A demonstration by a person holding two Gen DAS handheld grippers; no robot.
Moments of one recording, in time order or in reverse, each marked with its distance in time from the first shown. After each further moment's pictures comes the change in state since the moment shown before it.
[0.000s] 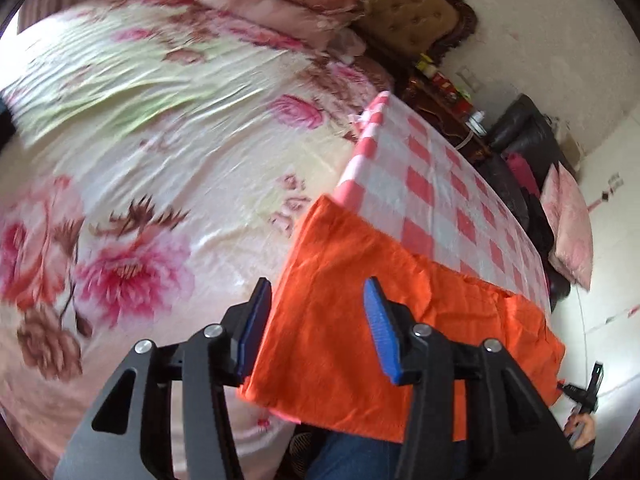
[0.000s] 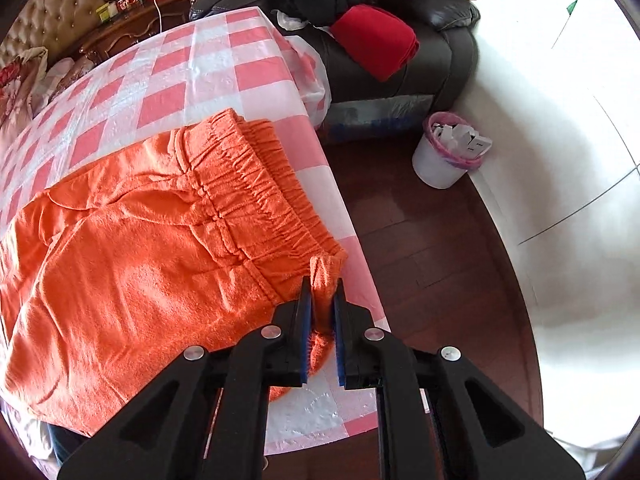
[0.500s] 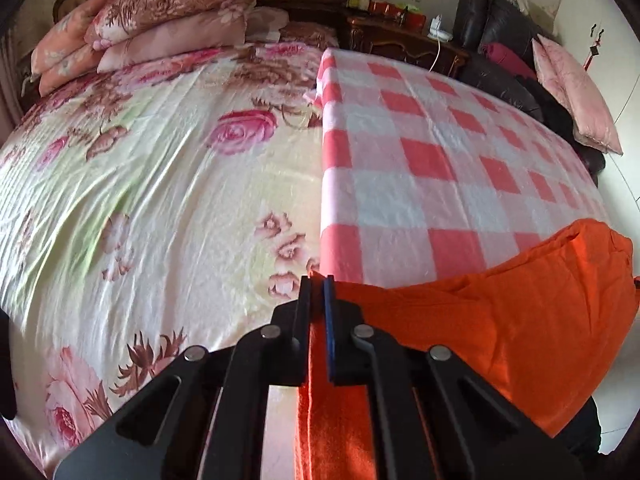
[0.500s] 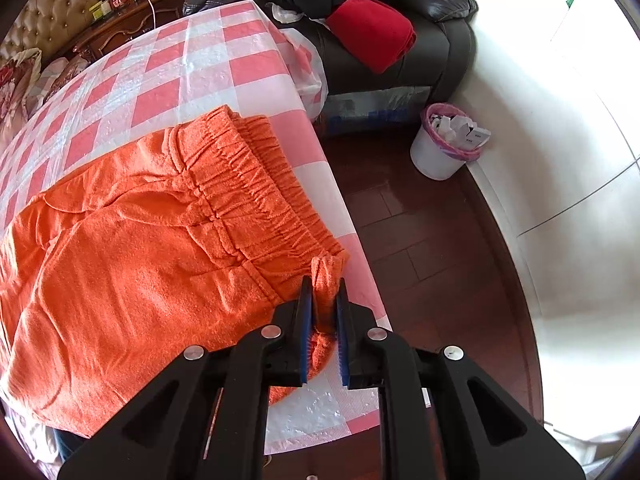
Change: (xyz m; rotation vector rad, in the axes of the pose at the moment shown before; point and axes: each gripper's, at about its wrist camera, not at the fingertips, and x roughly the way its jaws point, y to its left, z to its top) left arm 0.086 -0.047 0.066 0.426 0.091 0.116; right arm 0.003 0.000 0.005 0.025 0.035 0.000
